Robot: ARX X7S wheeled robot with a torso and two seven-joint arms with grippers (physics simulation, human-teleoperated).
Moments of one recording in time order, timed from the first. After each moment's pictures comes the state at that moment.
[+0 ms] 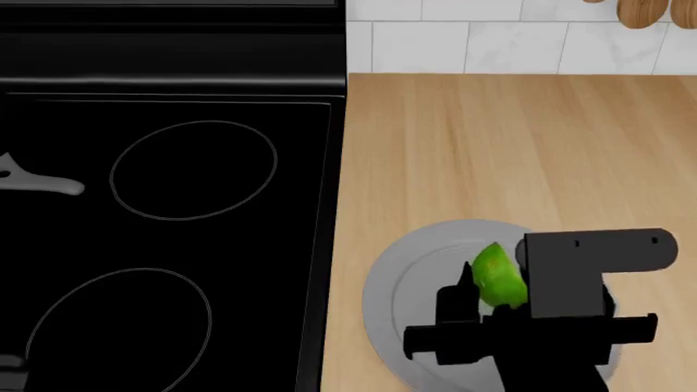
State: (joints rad) left arm -0.03 -0.44 -0.04 0.93 -0.21 -0.72 -0.25; right arm 0.51 0.37 0.00 -0.47 0.67 1.17 0.30
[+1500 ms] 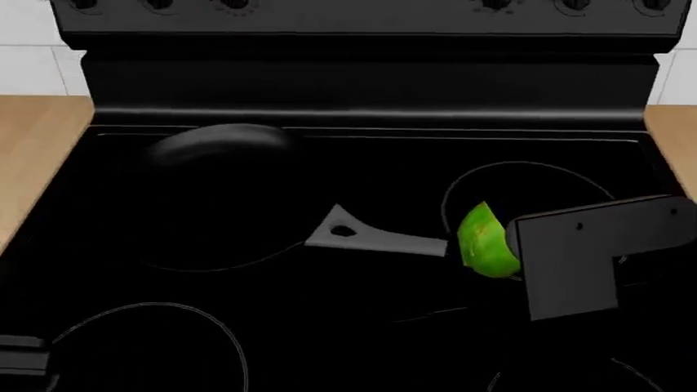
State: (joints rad) left arm -0.07 -0.42 0.04 0.84 -0.18 -0.63 -0.29; right arm 0.57 0.43 0.03 -0.70 0.81 1.28 0.36
